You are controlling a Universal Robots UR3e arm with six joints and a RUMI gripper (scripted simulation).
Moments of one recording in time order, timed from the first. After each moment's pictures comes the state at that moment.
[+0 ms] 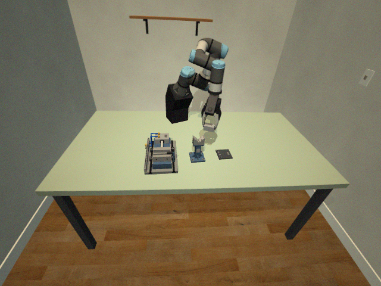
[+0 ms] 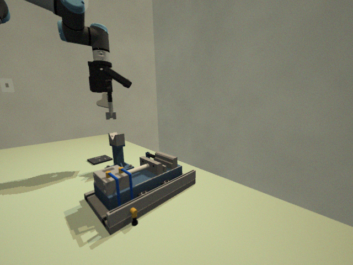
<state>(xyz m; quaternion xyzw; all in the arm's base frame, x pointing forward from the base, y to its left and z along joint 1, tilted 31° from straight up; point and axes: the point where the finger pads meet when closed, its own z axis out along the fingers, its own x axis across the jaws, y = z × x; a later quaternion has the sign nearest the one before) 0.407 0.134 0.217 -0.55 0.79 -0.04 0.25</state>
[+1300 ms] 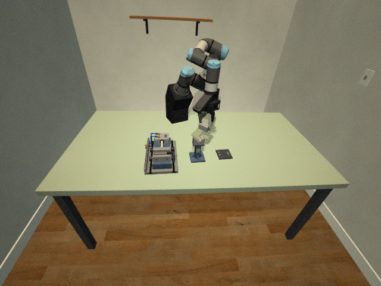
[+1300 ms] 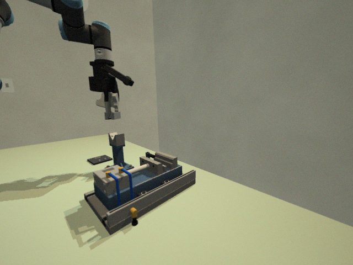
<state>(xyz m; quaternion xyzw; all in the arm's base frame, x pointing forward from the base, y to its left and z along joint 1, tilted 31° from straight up) 0.406 0.108 0.212 -0.36 0.90 0.02 0.26</state>
